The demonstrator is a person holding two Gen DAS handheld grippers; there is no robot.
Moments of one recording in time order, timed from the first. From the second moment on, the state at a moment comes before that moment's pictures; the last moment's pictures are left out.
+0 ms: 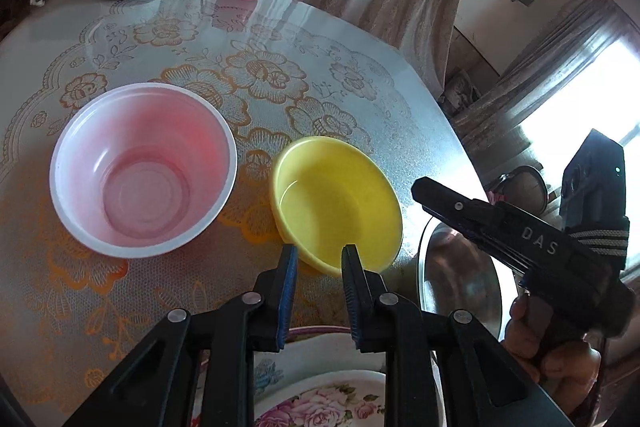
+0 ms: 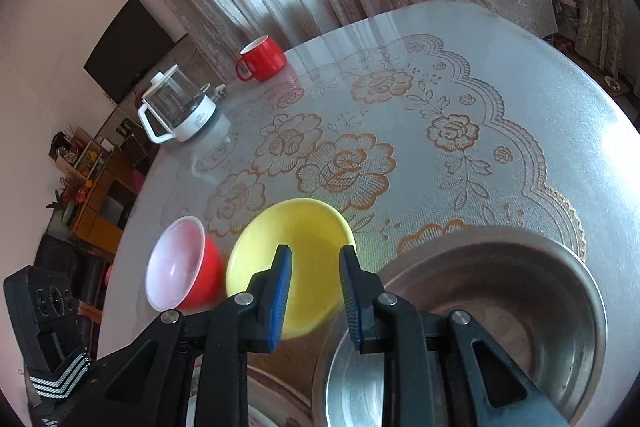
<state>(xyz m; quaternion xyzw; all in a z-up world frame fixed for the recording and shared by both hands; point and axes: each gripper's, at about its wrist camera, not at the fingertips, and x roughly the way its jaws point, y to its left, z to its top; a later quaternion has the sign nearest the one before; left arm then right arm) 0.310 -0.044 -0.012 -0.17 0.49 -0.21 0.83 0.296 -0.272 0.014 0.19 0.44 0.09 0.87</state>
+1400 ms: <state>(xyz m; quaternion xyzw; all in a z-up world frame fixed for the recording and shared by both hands) 0.326 -0.033 -0.014 -0.21 0.51 -0.21 0.81 0.340 -0.259 -0.017 0.11 0.49 0.05 0.86</state>
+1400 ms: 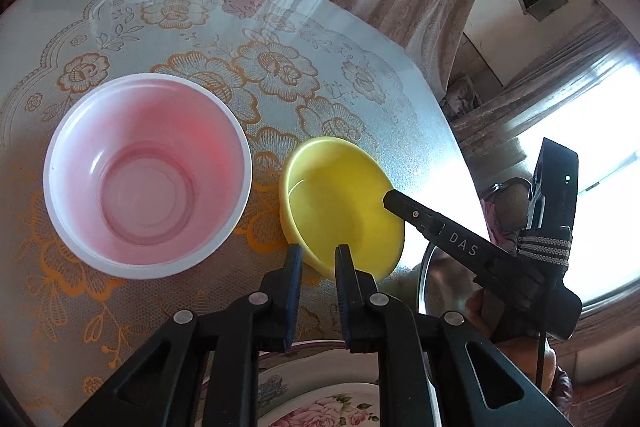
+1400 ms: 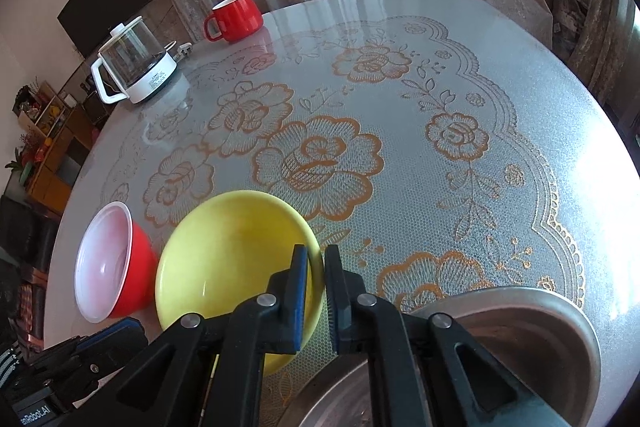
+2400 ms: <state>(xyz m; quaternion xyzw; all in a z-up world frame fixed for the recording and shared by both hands) 0.310 -0.056 0.007 -0.15 0.48 -0.19 0.84 0.314 -0.270 -0.006 0.15 0.46 0.05 0.87</state>
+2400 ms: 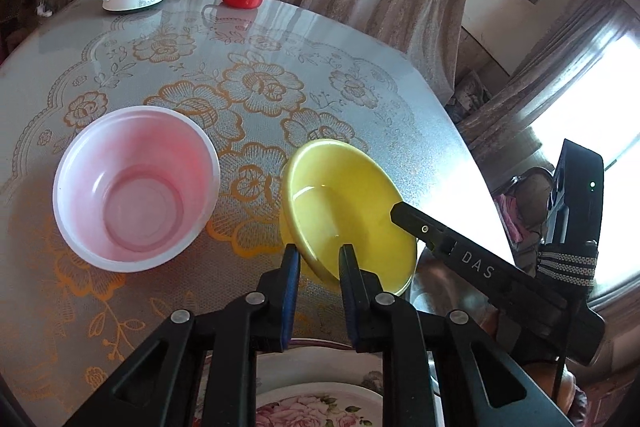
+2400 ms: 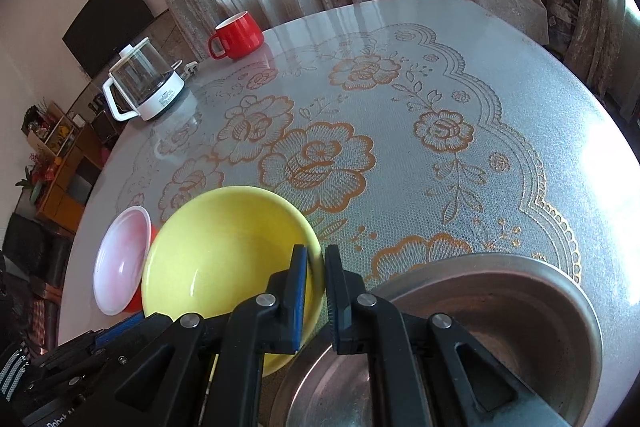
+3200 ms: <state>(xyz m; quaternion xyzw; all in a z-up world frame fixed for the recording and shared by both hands) 0.253 -0.124 0.024 -0.12 0.48 -0.28 0.82 0.217 -0.335 0.035 0.17 0.41 -0.01 0.89</state>
